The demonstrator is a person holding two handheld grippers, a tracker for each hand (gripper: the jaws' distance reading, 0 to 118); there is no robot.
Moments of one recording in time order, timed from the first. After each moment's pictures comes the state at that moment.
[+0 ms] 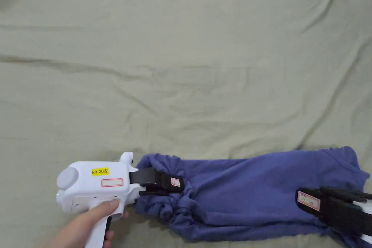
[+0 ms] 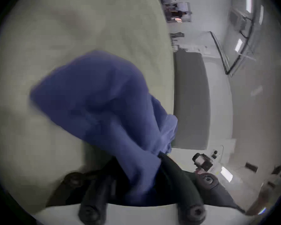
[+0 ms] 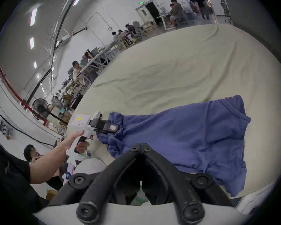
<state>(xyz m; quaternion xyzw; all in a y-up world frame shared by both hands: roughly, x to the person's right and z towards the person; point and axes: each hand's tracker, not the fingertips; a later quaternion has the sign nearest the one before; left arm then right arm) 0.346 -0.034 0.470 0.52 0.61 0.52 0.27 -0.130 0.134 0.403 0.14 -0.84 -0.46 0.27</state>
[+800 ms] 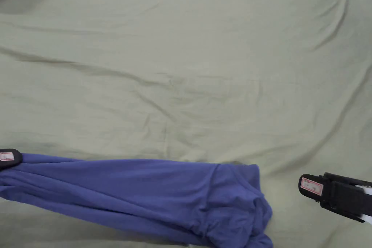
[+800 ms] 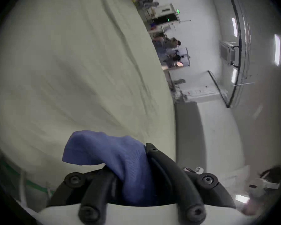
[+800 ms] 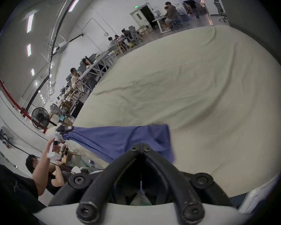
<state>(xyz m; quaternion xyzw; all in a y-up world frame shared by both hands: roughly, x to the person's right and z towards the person) 0.604 0.137 0.330 0.50 0.78 0.37 0.08 -0.094 0.171 0.410 0.16 -0.84 -0.45 0.25</state>
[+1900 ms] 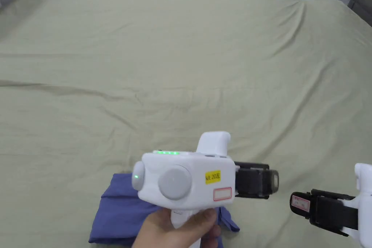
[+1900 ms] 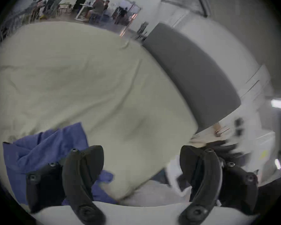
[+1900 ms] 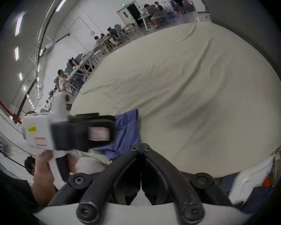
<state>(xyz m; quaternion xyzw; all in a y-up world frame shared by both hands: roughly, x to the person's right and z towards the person) 0.117 0.164 0.427 0.22 0.81 0.42 0.34 -0.182 0.176 0.370 0.17 -0.85 -0.47 0.20</state>
